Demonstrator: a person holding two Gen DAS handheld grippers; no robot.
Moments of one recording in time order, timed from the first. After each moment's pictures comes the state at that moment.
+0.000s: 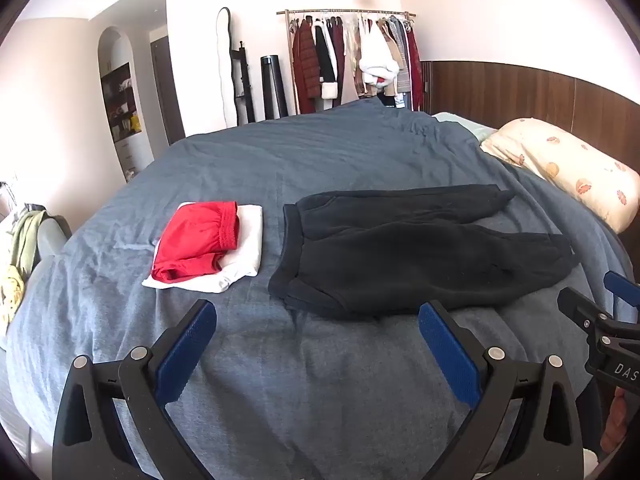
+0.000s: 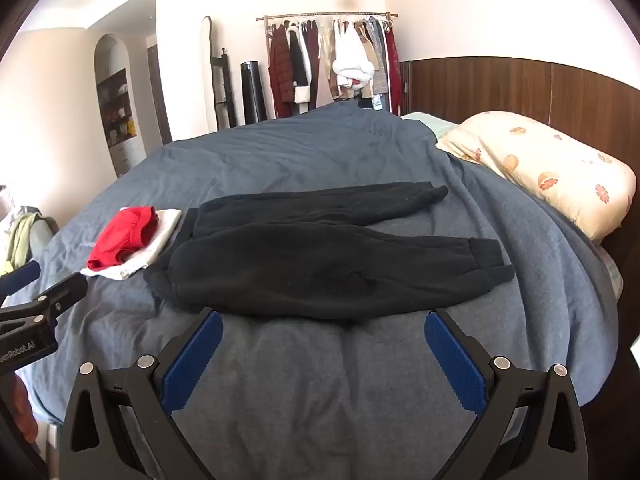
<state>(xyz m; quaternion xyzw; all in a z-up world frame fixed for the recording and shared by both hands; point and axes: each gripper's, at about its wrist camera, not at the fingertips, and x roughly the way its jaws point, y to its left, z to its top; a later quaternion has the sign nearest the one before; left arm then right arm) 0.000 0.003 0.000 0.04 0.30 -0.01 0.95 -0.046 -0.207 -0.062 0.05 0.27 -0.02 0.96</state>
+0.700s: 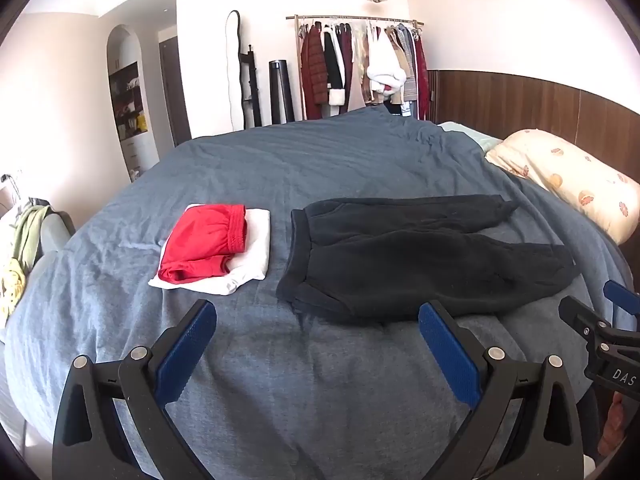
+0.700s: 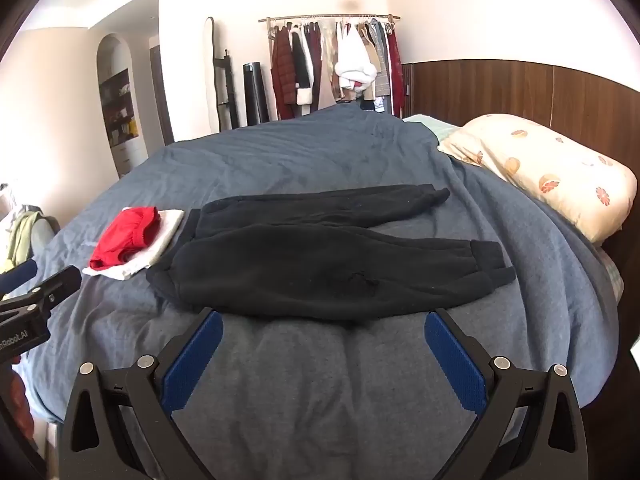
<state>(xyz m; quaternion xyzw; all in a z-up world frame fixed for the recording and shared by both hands) -0.004 0.009 0.004 0.03 0.29 -0.01 0.96 -0.047 -0.206 -0.059 0.05 0.26 -0.02 0.96</state>
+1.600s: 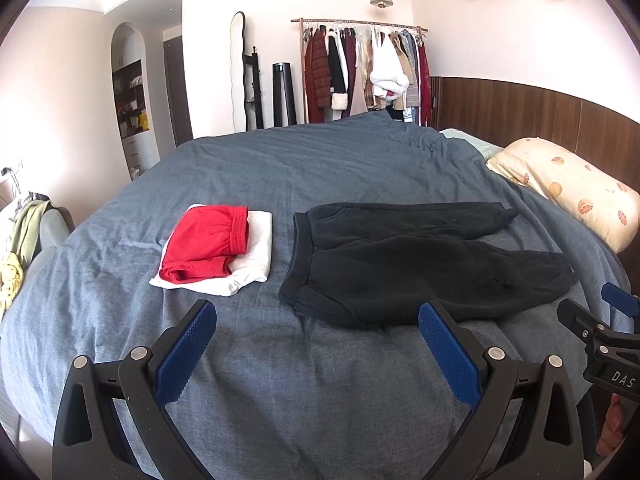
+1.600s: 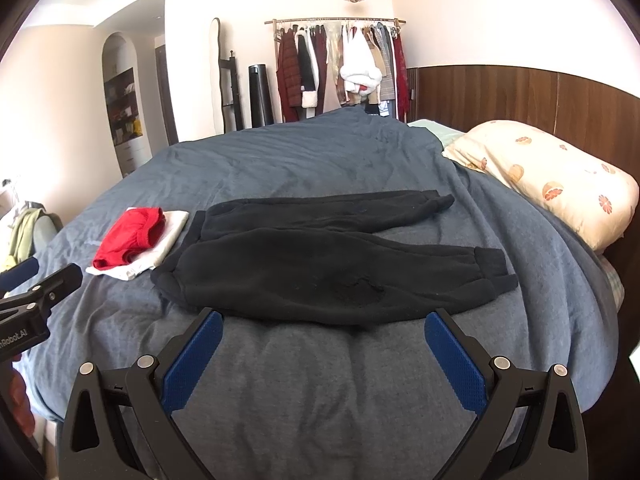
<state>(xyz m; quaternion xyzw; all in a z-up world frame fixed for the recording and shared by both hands) -0.005 0.009 0.008 0.03 0.29 -0.01 0.96 -0.047 -0.200 -0.053 0.04 0.26 -0.01 0.96</state>
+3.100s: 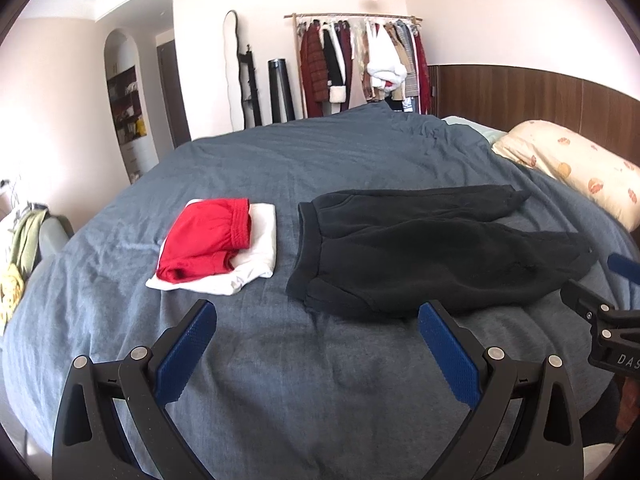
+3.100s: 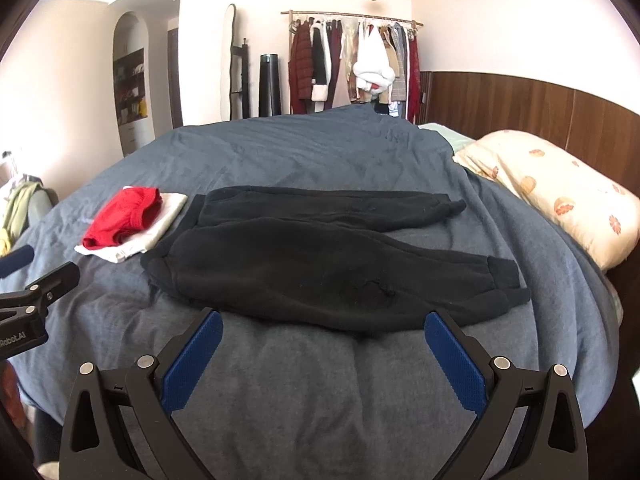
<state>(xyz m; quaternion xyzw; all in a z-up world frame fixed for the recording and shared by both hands) 0.015 0.023 -0.028 0.05 0.28 -0.01 0.96 -0.024 -0.180 -0.075 -0.01 0.26 -0.01 0.96</state>
